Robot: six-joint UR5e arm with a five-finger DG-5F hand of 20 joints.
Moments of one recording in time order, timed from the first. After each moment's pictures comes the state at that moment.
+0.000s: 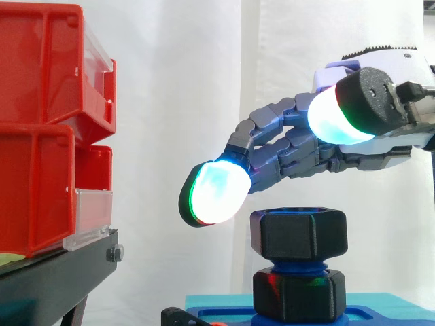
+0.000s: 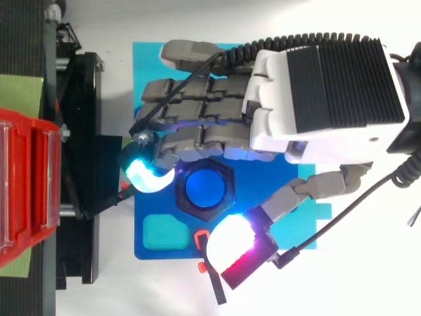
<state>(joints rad) 0.10 -2.19 -1.18 -2.93 -1.61 -1.08</state>
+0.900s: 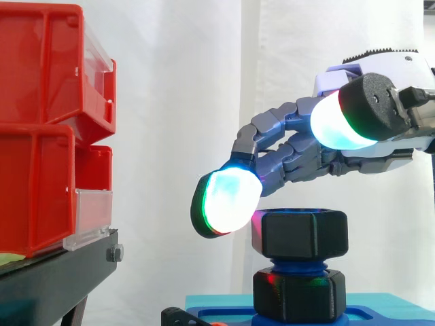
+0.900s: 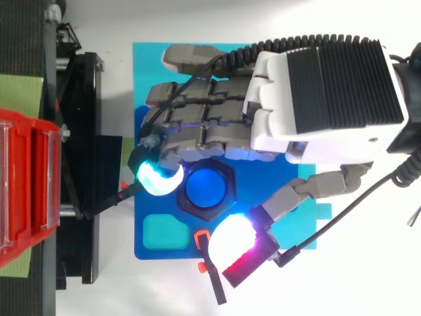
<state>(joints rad) 0.10 -2.20 -1.18 -2.94 -1.61 -1.08</state>
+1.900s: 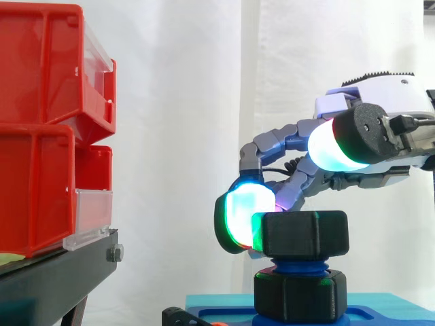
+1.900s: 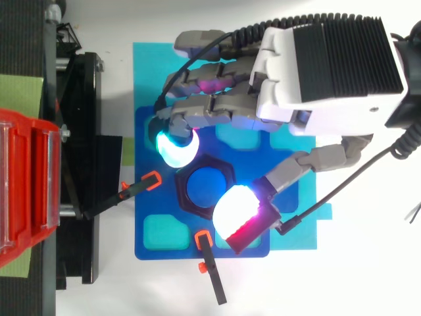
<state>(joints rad) 0.07 -2.20 -1.22 -2.90 -1.63 -1.08</state>
